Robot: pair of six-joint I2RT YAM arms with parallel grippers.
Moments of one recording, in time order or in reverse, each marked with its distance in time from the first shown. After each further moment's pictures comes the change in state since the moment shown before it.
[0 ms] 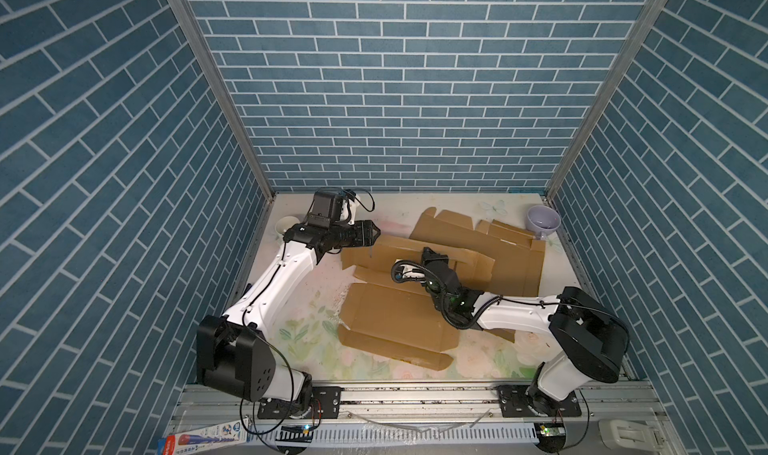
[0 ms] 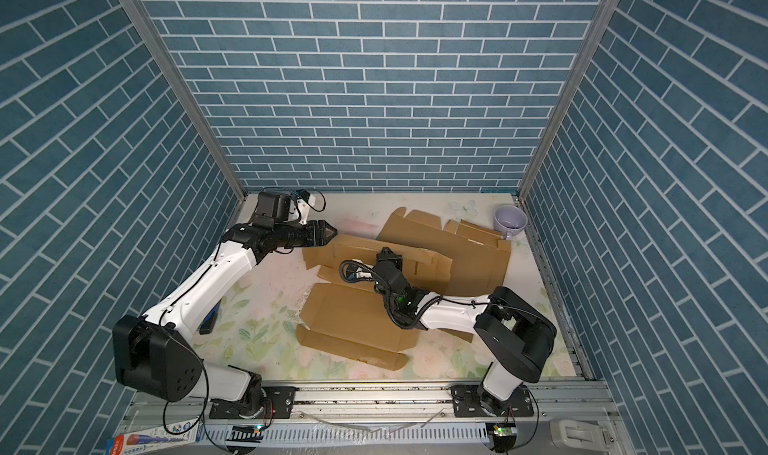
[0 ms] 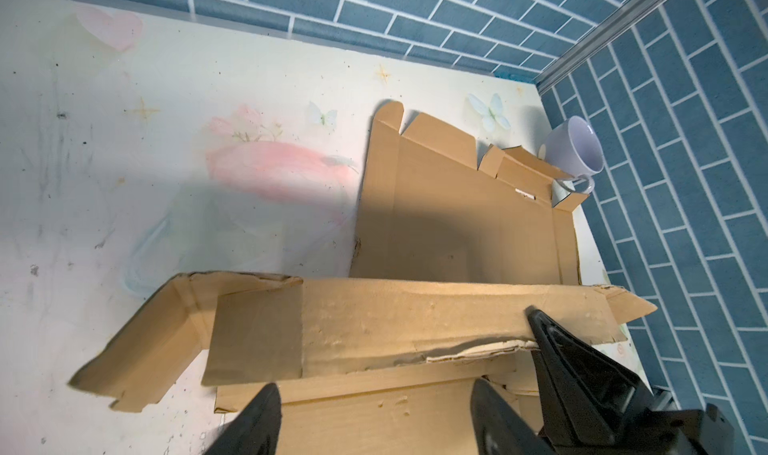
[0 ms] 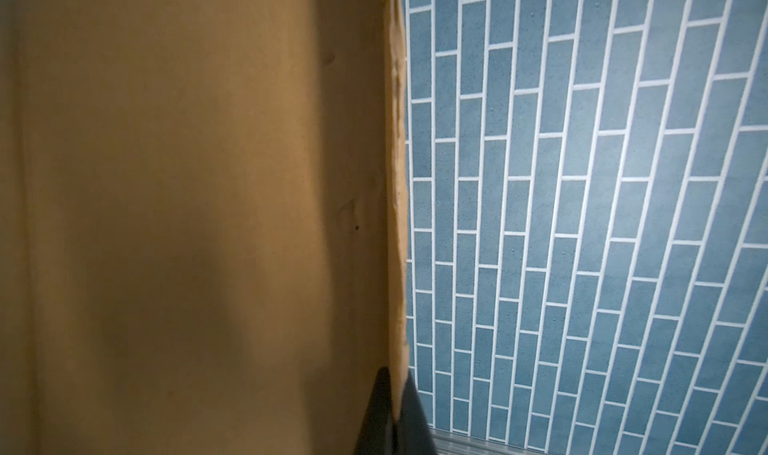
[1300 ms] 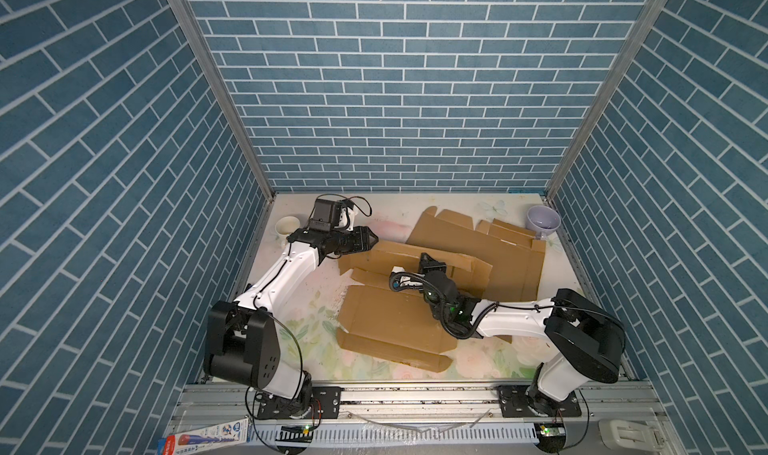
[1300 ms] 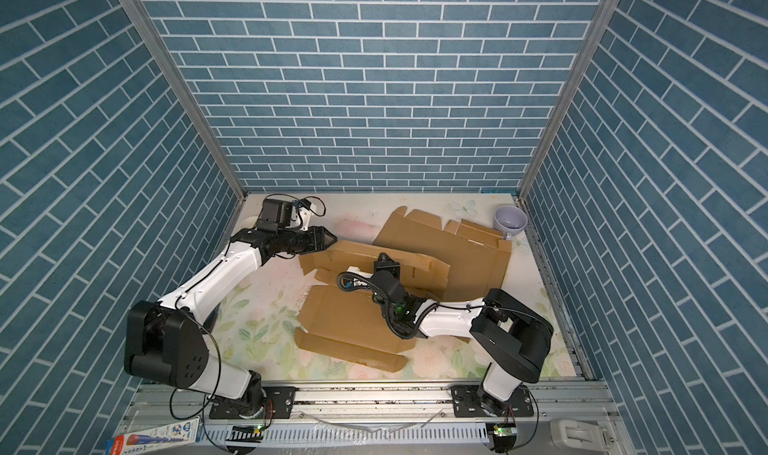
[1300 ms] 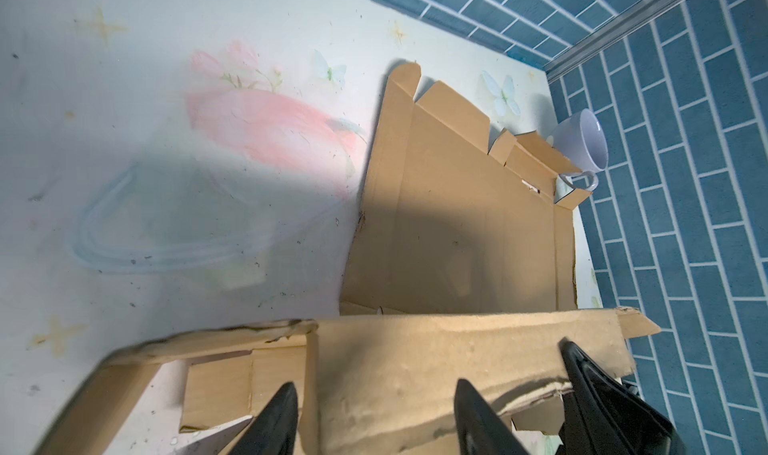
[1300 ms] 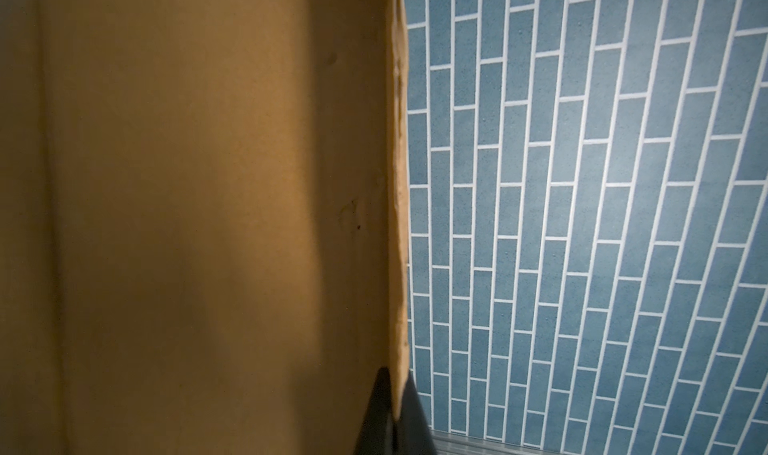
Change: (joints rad) left arm 0.073 0.030 -0.089 0.096 0.098 -0.051; right arm 0.030 -0.010 -0.059 0.071 0.021 0.014
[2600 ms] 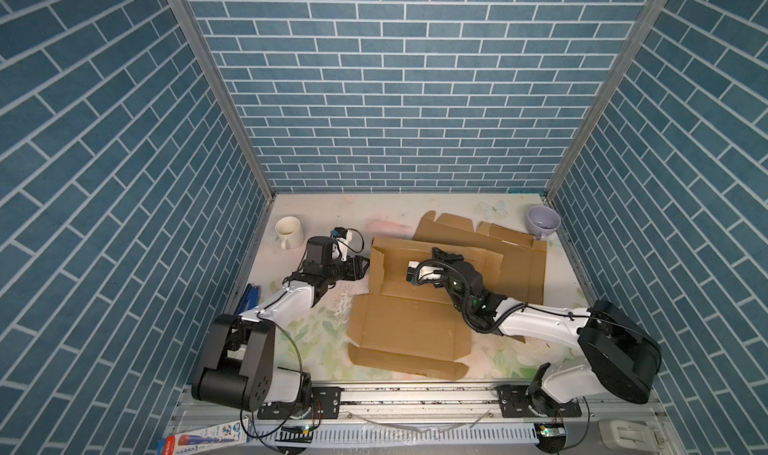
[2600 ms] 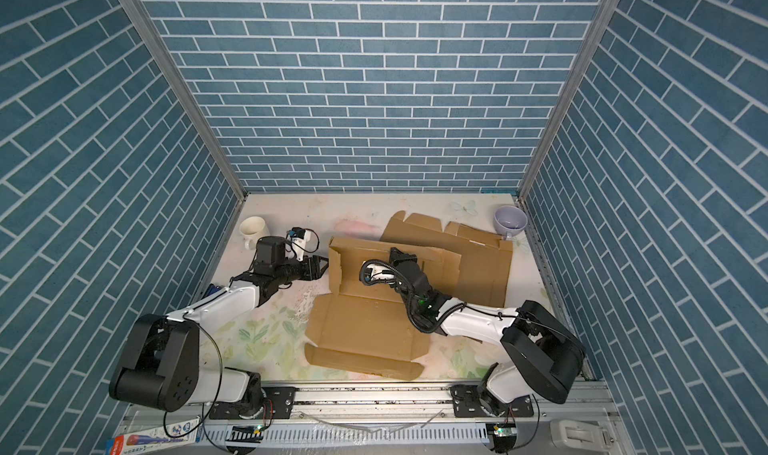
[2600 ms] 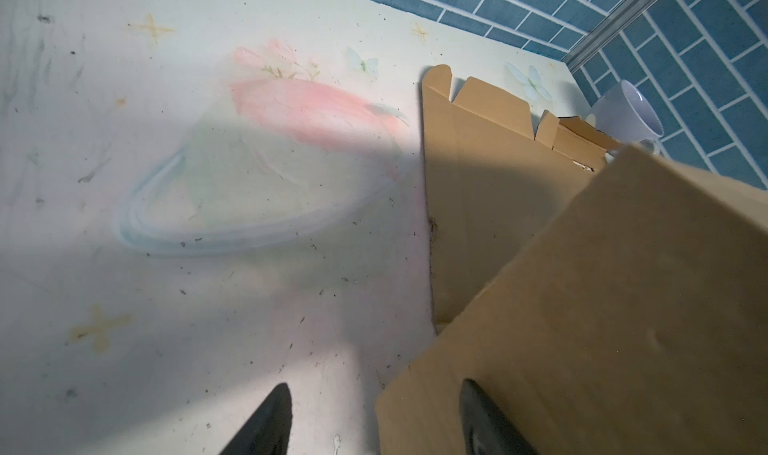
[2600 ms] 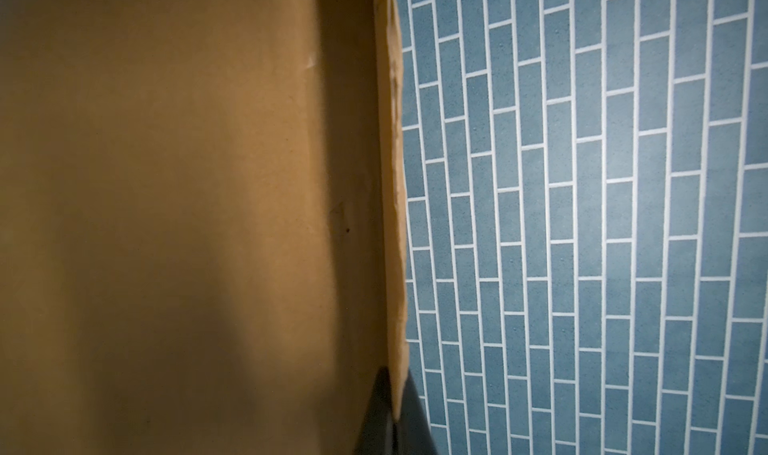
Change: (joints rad) left arm -0.004 -0.092 -0.522 0.551 -0.057 0.103; right arm -0.137 -0.166 -0.080 -0.050 -0.254 0.009
